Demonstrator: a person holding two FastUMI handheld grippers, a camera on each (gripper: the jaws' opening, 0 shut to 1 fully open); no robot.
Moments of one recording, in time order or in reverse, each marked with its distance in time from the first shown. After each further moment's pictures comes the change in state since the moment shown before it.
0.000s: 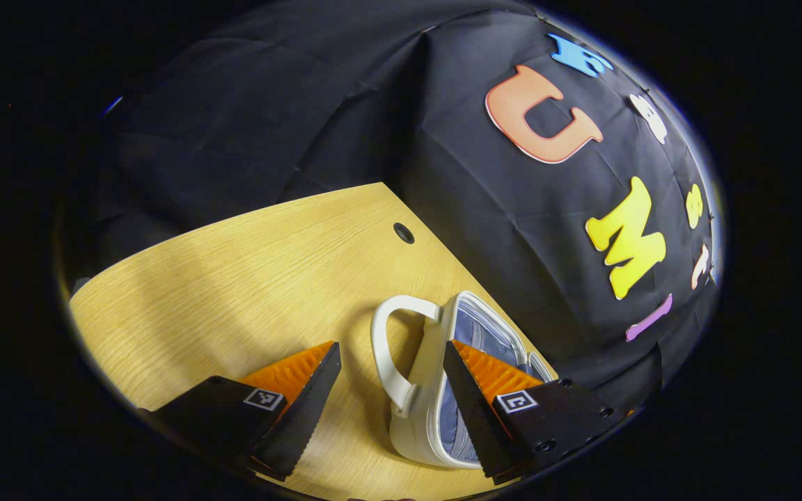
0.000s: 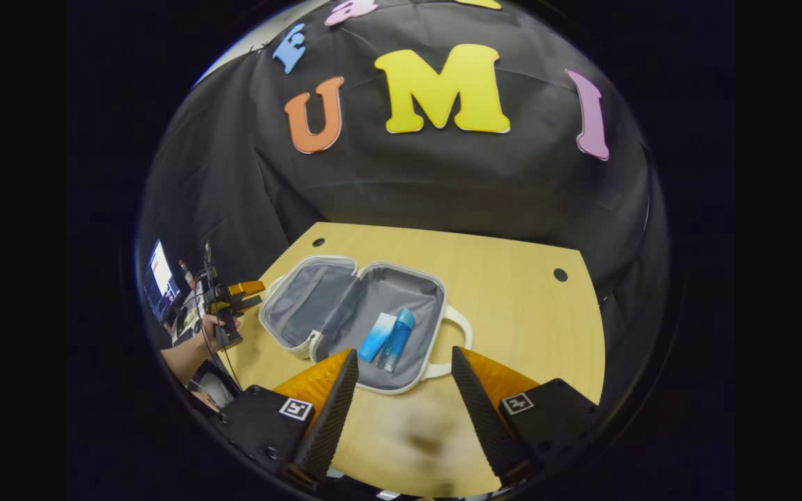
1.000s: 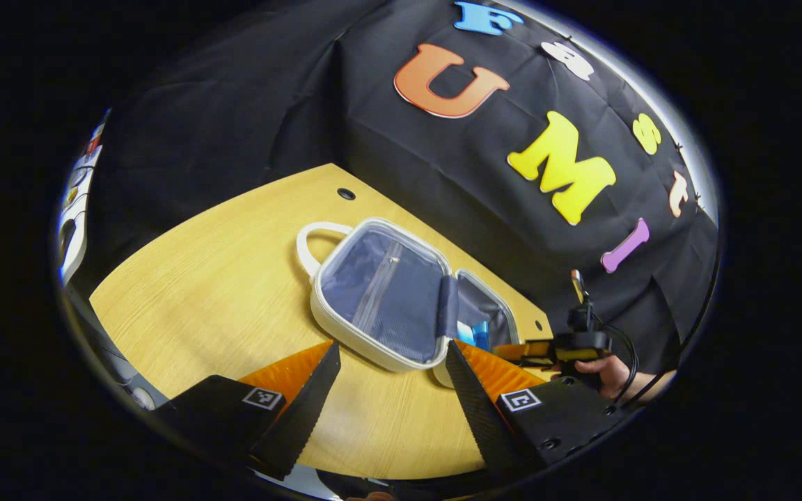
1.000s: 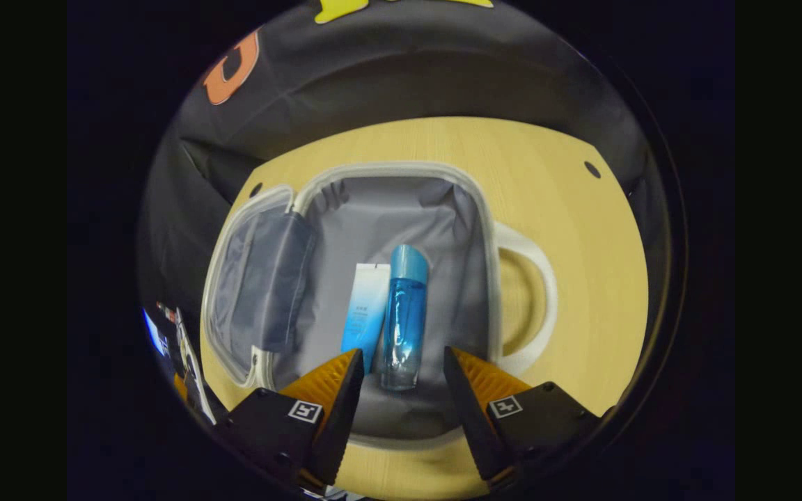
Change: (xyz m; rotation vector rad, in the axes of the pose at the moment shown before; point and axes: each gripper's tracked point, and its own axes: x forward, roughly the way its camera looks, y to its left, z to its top) left arm -0.163 -0.108 -0.089 0.194 0.087 -0.005; right arm 0.169 0.031 -0.066 0.205 0.329 -0.072
